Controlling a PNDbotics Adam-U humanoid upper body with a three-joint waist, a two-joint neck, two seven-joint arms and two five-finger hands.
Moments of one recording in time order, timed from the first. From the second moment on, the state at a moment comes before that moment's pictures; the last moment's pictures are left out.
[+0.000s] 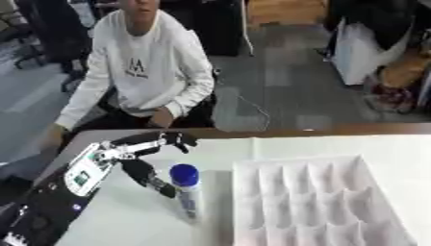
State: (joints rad) left arm -0.78 0.76 -0.19 -0.99 -0.19 -0.54 -0.52; right arm -0.47 -0.54 -0.11 -1.98 0.37 -0.23 0.10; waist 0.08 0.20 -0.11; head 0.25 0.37
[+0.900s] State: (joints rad) left arm -0.79 0.74 -0.20 -0.96 -0.21 -0.54 -0.55; right arm -0.47 -0.54 -0.11 -1.98 0.37 -0.23 0.10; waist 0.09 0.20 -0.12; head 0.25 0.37
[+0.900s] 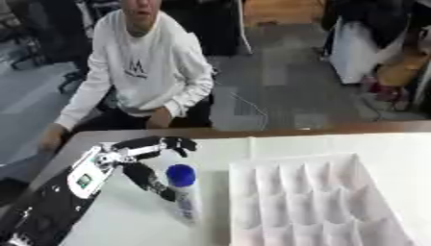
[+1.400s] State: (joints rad) left arm -0.79 0.72 -0.21 -0.94 -0.21 -0.52 -0.58; right arm -0.48 -0.54 -0.11 -1.98 0.37 -0.23 0.10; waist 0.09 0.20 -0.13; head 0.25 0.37
